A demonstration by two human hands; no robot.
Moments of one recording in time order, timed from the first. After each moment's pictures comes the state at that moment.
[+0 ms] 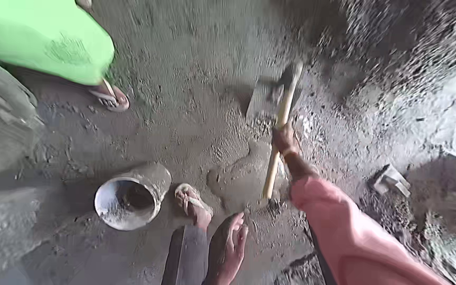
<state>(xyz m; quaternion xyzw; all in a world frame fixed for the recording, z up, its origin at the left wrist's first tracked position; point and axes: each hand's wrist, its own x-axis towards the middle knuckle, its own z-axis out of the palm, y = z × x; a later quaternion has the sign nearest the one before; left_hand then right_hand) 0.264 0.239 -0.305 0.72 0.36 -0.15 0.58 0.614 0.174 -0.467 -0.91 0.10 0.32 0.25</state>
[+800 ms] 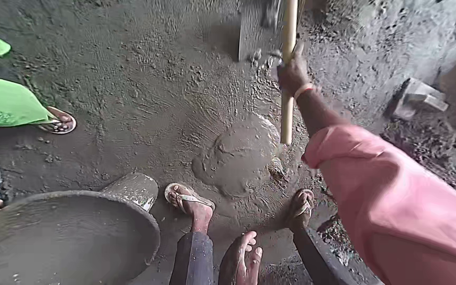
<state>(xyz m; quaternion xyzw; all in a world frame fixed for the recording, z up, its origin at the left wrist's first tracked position) 0.198 0.166 -0.311 0.69 0.26 -0.36 0.57 0.675 0.055 -0.483 -0.94 0.11 0.23 0.24</state>
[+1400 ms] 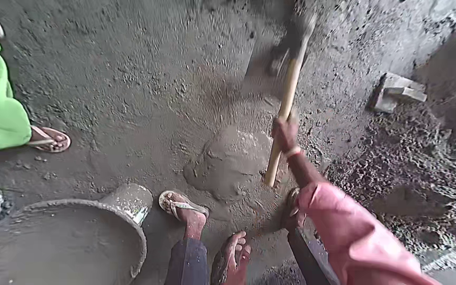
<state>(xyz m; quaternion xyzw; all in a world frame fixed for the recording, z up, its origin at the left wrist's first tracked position) 0.198 0.148 -0.319 0.68 0.26 -0.40 0.55 0.527 -0.043 -0.483 -0.83 0.24 0.18 0.47</state>
